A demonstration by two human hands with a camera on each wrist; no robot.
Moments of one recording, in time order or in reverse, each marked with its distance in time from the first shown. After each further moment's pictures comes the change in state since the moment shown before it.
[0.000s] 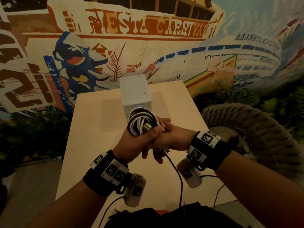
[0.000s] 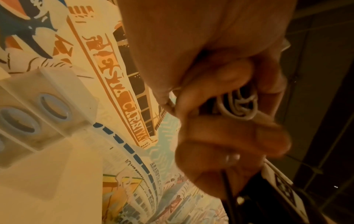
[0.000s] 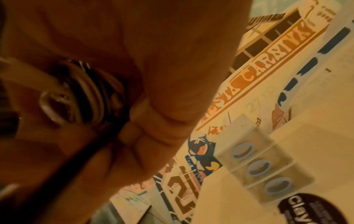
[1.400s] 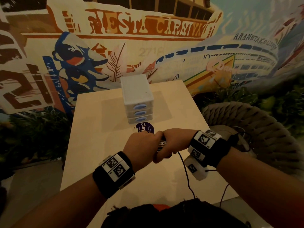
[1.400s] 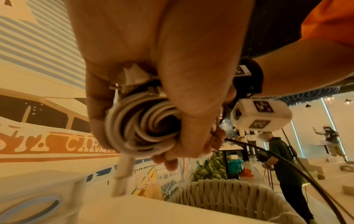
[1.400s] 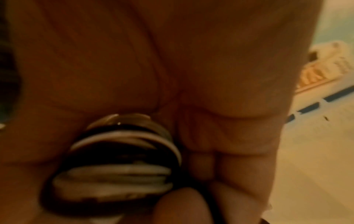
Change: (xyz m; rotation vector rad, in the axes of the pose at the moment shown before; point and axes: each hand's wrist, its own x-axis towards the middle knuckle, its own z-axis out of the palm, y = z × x) left_hand -0.004 -0.032 -0.007 1.660 -0.312 -0.044; right_hand 0.016 0.015 -0.006 -0.747 0.109 0.499
